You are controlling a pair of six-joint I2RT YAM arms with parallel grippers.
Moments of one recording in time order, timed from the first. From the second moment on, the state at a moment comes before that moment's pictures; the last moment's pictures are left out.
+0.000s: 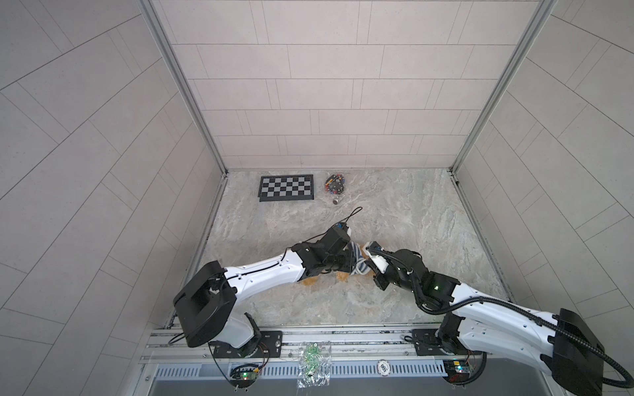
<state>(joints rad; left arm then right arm) -0.92 1.47 0.91 -0.27 0.10 -0.68 0.84 0.94 0.44 -0.03 0.07 -0.03</state>
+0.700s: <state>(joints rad) -0.92 1.52 0.96 -0.29 0.10 -0.65 0.84 0.92 0.41 -0.03 0.08 -0.01</state>
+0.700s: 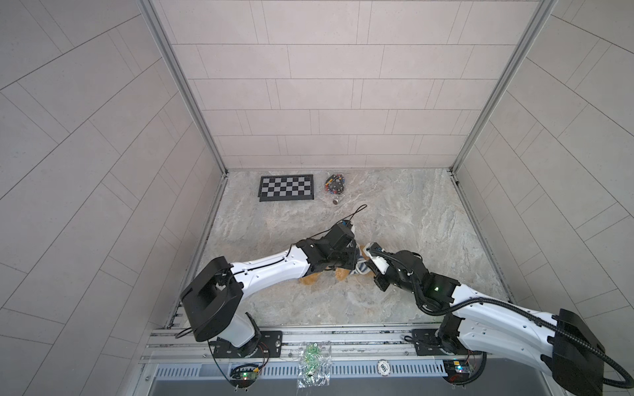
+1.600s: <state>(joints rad) -0.88 1.41 0.93 -0.30 0.15 -0.61 0.79 0.71 0.29 -0.08 0.10 0.13</state>
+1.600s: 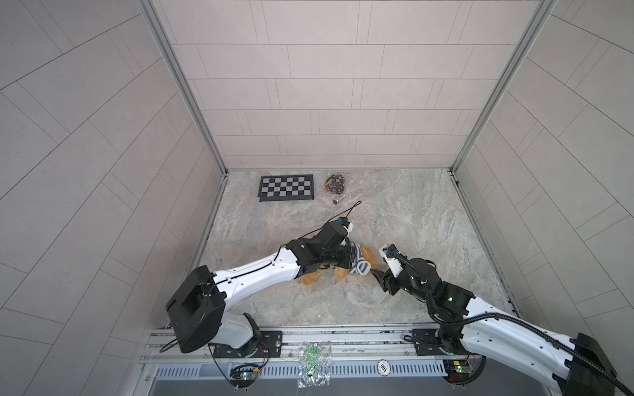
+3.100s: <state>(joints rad) -0.95 1.32 0.91 -0.34 0.15 -0.61 0.79 1.07 0.53 -0.11 0.24 0.33</state>
